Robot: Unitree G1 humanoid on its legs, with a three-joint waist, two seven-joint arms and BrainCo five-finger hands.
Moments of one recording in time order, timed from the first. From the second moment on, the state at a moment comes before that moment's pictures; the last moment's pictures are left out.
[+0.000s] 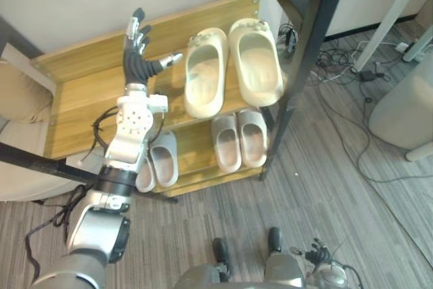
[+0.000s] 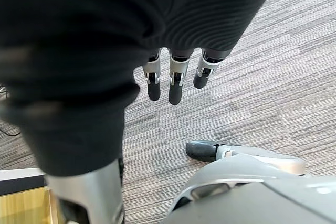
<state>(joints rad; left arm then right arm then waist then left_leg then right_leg) -0.60 0.40 -0.09 0.17 -0.22 -0.16 0.33 0.08 -0.17 -0.15 0.93 0.00 -0.05 -0.13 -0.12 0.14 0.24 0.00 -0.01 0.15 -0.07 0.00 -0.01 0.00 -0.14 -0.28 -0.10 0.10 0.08</state>
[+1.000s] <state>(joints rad) -0.37 0.21 -0.32 0.04 -0.51 -0.19 0.21 0.07 -0.19 -0.11 0.96 -0.04 -0.02 -0.13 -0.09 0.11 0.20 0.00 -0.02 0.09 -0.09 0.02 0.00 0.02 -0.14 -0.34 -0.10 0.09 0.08</state>
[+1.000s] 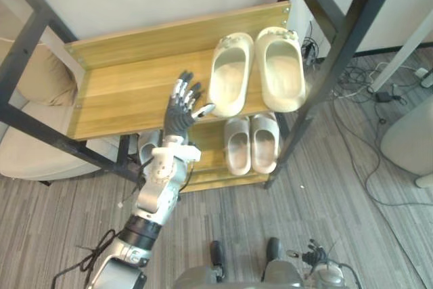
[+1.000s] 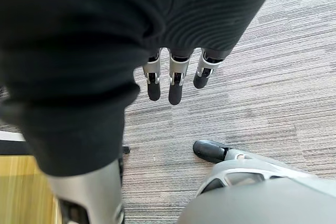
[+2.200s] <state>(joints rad) -0.40 0.26 -0.17 0.07 -0.51 -0.16 0.26 0.06 -0.19 -0.08 0.95 -0.04 -0.02 -0.13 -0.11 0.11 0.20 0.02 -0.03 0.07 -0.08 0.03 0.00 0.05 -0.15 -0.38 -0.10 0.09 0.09</state>
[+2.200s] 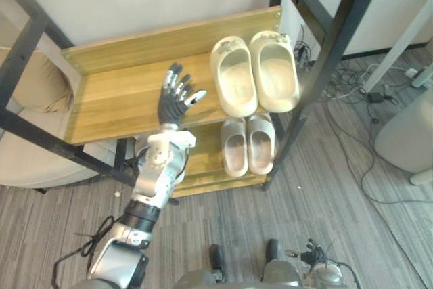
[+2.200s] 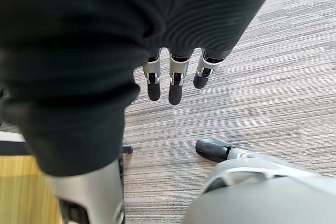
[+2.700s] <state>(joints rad) -0.25 0.20 -0.25 -0.35 -0.53 -0.19 0.22 0.06 -0.19 -0.06 0.96 -0.04 -0.03 -0.12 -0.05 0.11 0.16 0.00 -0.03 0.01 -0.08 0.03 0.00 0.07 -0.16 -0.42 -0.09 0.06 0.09</state>
